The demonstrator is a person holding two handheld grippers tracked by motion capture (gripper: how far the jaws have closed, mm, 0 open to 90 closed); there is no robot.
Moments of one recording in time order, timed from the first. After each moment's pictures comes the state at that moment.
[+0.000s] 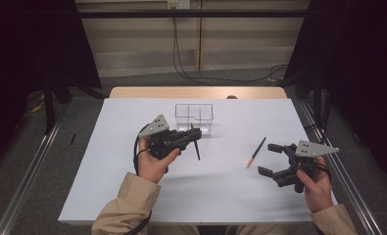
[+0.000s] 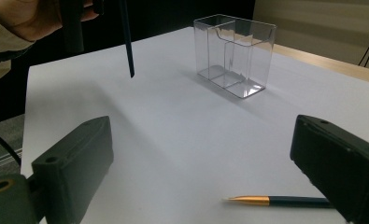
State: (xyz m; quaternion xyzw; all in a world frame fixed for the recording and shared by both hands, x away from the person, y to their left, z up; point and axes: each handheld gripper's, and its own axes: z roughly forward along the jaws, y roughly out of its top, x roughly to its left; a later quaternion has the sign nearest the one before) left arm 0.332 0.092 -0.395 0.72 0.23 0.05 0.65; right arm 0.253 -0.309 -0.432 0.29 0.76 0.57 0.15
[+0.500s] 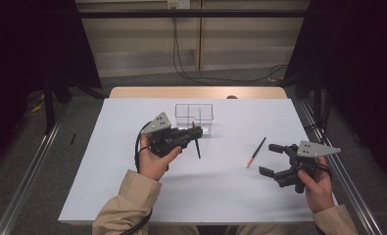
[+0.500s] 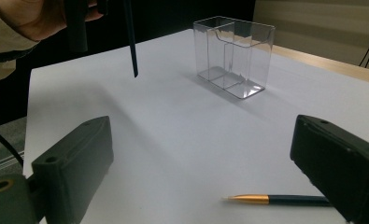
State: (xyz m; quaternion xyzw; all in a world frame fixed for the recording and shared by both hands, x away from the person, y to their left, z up) left arm 0.338 0.086 -0.391 0.73 0.22 0.05 0.65; right arm 0.252 -0.311 -0.433 0.29 0.75 0.57 0.15
